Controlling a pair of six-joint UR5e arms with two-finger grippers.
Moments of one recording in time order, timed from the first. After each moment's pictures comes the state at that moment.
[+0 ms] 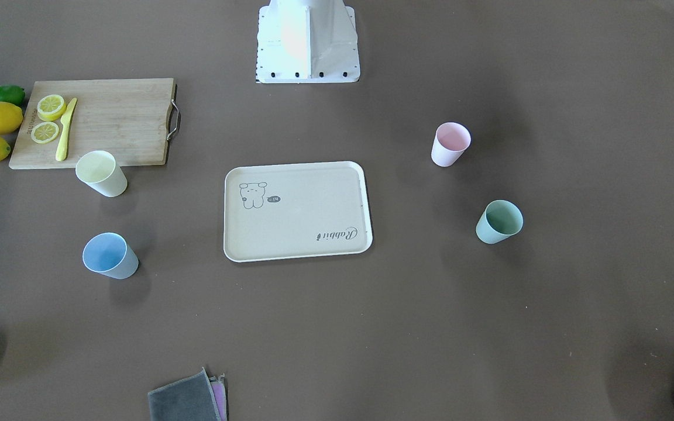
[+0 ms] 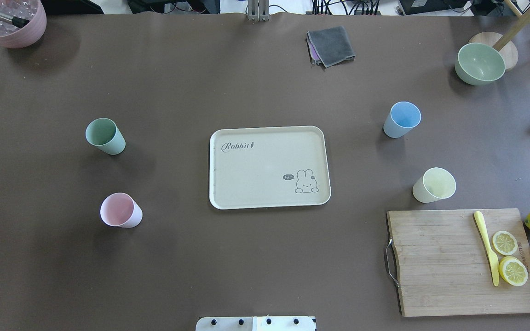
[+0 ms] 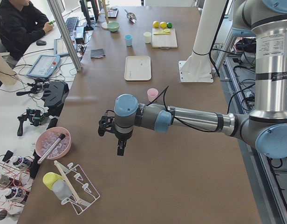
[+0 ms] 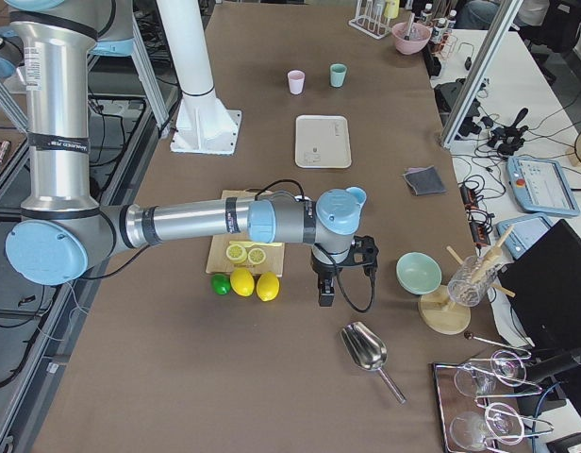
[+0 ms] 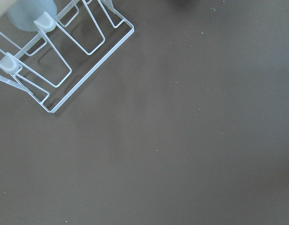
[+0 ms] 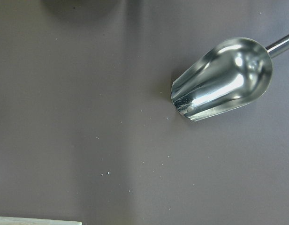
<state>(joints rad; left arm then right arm) -1.56 -1.49 -1.77 -1.69 -2.33 -0.13 1.53 -1.61 1.76 -1.69 2.35 0.00</state>
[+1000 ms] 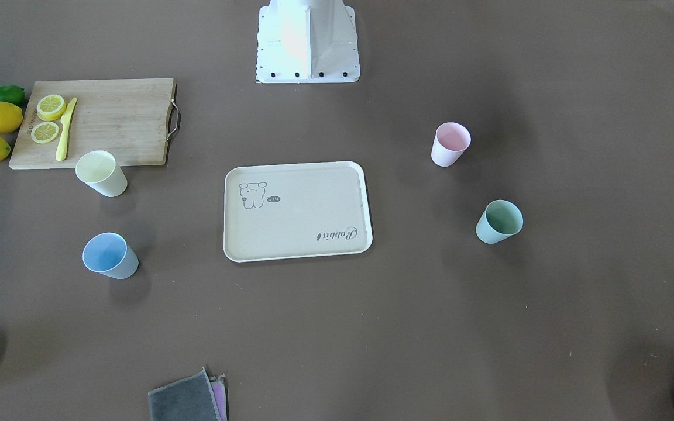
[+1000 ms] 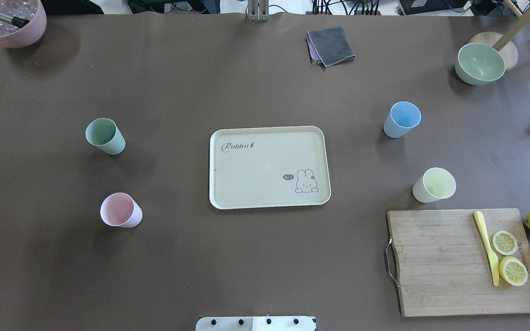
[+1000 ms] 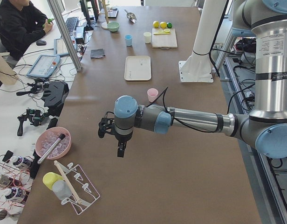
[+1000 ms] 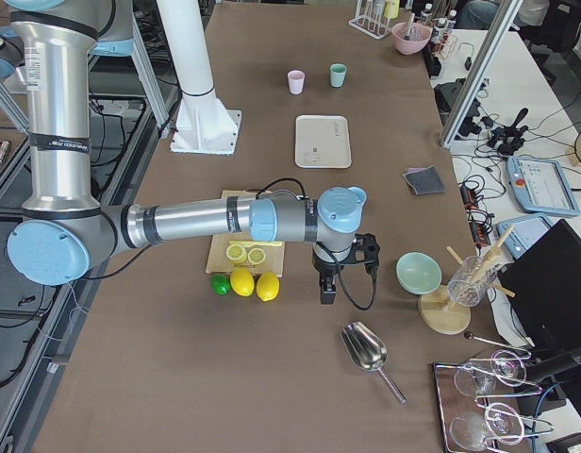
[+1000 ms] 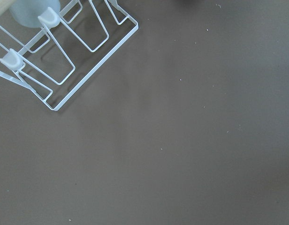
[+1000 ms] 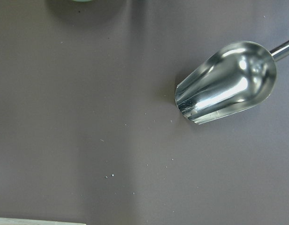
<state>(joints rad) -1.56 -1.49 -1.76 -1.70 -2.33 -0.13 1.53 -1.61 1.76 -1.69 2.36 0.00</state>
